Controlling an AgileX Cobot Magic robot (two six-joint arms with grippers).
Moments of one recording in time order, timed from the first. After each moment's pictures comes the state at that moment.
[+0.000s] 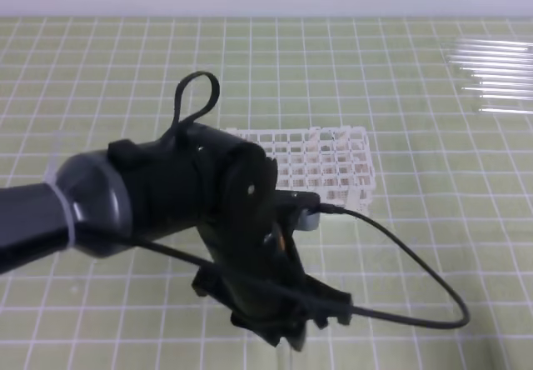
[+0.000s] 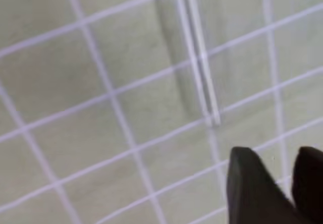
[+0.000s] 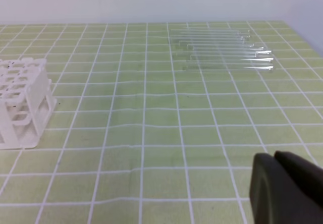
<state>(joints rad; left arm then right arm) -0.88 1.70 -1.18 -0.25 1.00 -0.31 -0.04 0.00 0.00 0.20 0.28 -0.14</state>
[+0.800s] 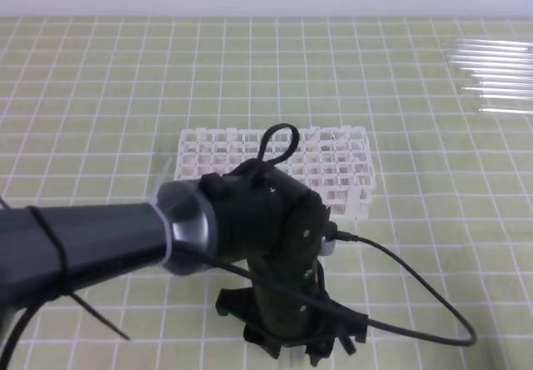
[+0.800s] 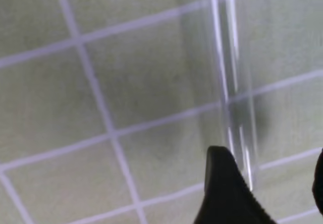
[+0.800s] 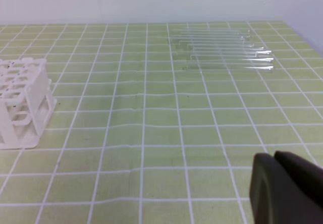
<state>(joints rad) -0.94 1.87 -1.24 -0.16 0.96 -0.49 -0.04 0.00 0.00 0.20 0.28 -0.14</state>
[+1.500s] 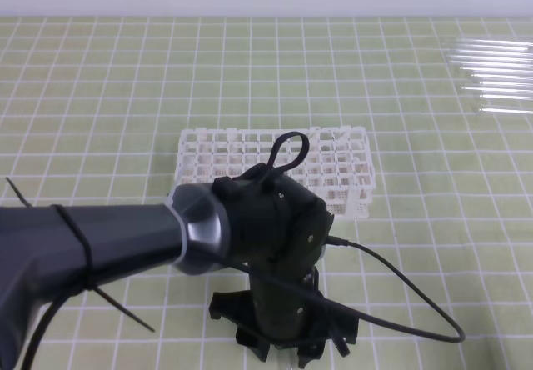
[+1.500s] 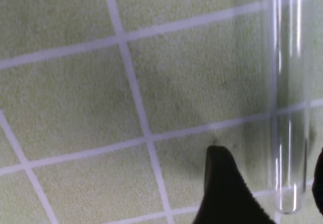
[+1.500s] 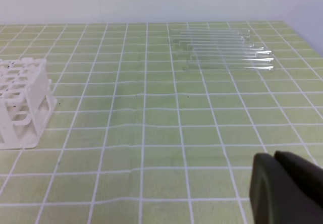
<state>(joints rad) -0.94 1.91 -1.26 -0.12 0.99 -0.56 -0.04 0.00 0.00 0.20 0.28 -0.14</state>
